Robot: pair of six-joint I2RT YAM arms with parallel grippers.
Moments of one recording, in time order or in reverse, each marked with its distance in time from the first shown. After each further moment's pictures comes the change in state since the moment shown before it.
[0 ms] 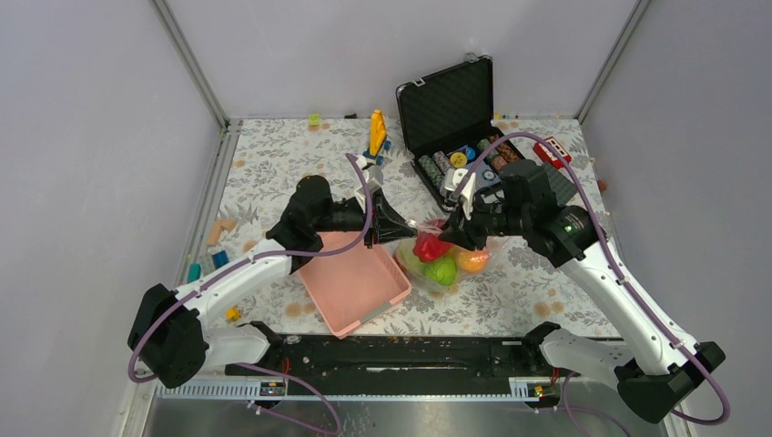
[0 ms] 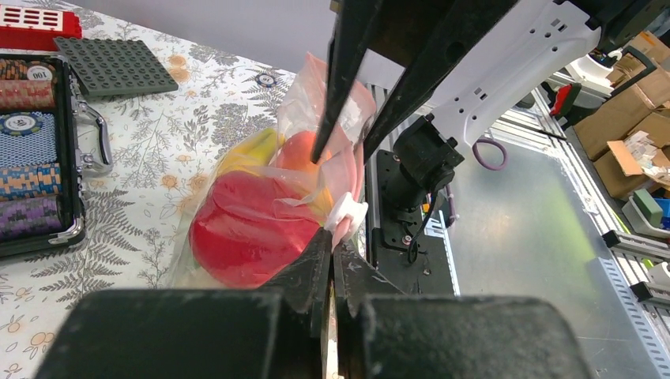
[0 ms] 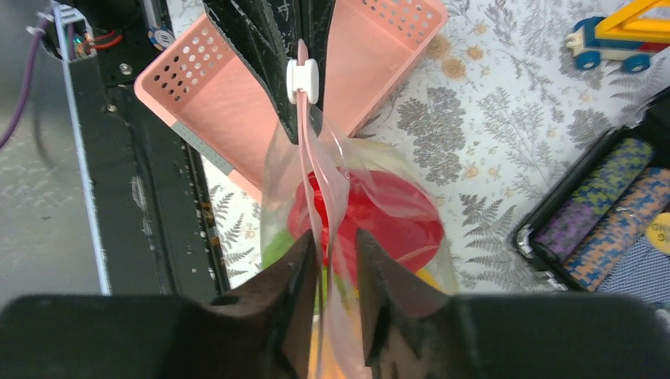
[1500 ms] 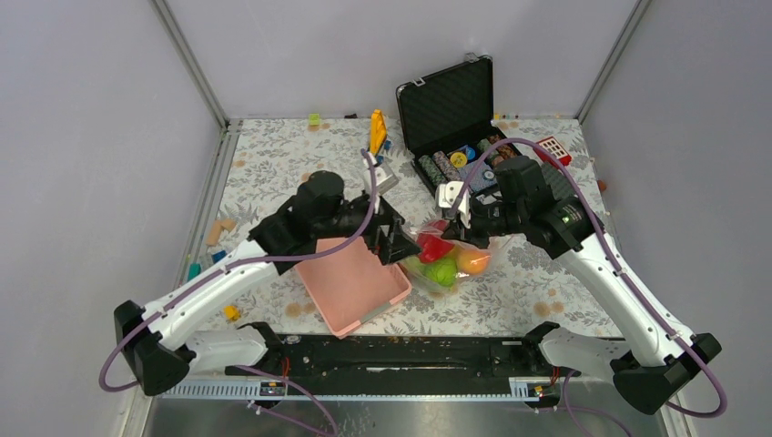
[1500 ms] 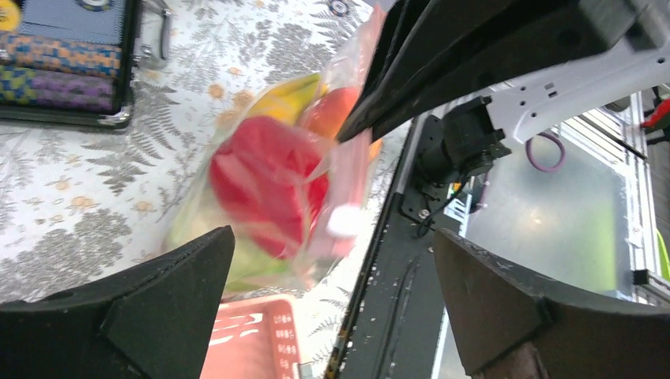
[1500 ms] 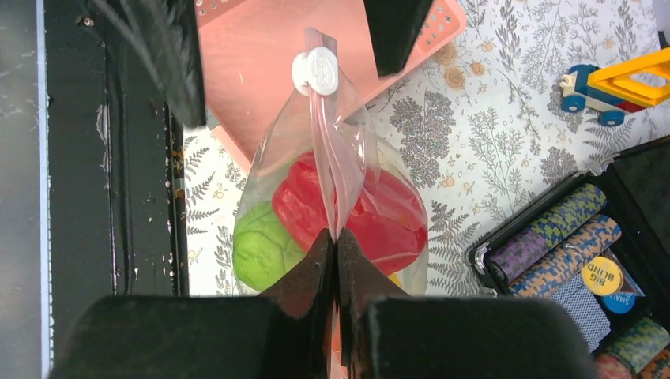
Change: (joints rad) left arm -0.188 -0.040 0.313 -0.700 -0.435 0.076; right arm 0.000 0.051 0.069 -0.138 -0.051 -0.331
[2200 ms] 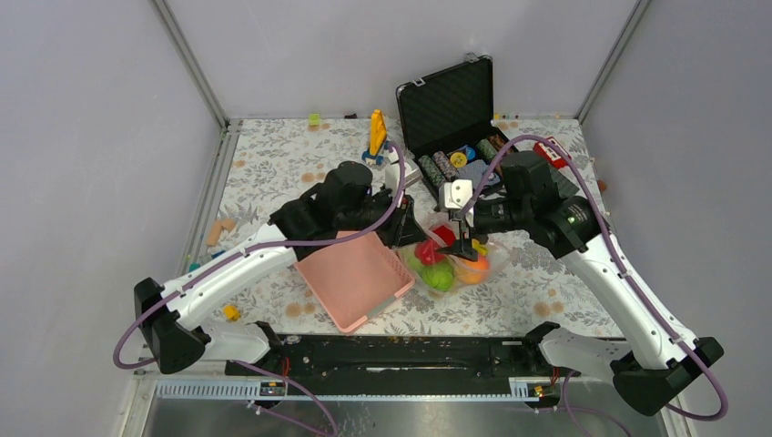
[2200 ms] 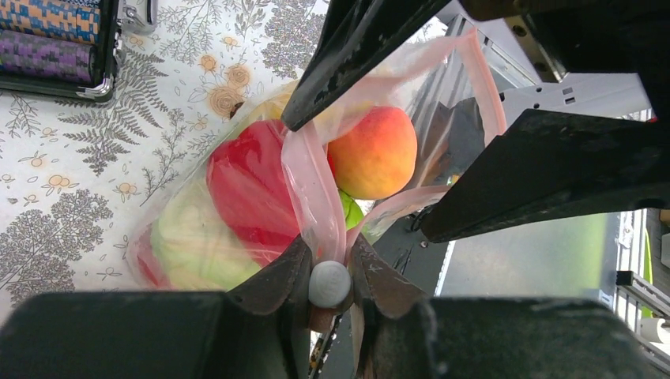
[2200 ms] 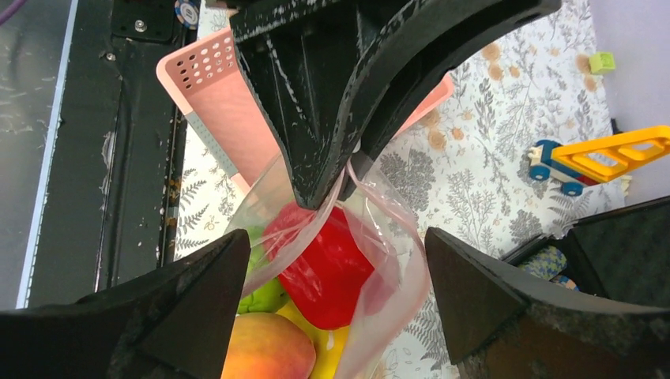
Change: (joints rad) left arm -0.034 0.103 0.103 -0.087 -0.045 -0.023; right arm -0.014 -0.005 0.035 0.068 -0.124 -0.036
